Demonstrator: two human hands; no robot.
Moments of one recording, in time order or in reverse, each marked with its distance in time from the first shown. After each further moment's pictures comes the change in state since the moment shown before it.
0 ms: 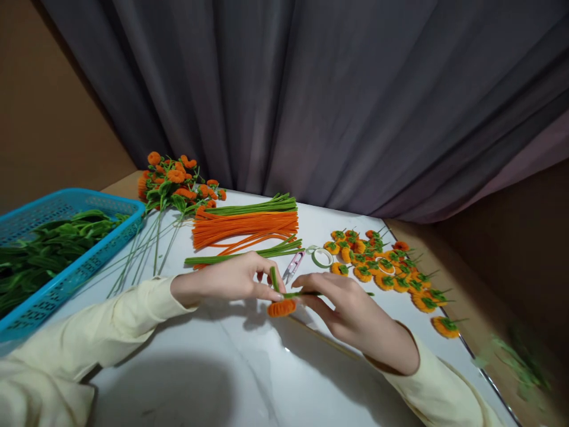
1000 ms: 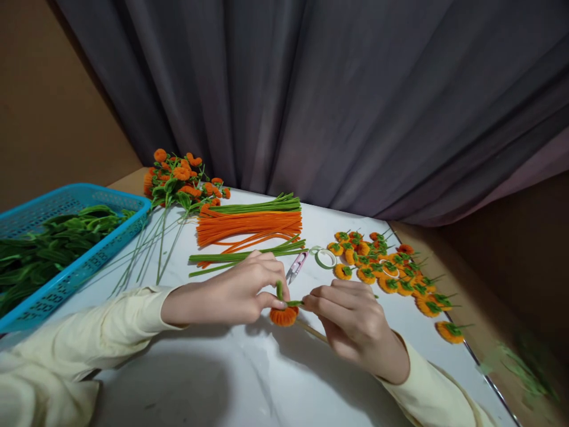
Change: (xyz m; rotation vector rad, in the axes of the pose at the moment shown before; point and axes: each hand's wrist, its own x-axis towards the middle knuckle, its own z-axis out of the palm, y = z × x) left_hand -0.014 0.016 0.011 0.419 0.169 0.241; right_hand -0.006 -0.005 0.011 -0.204 0.278 -0.300
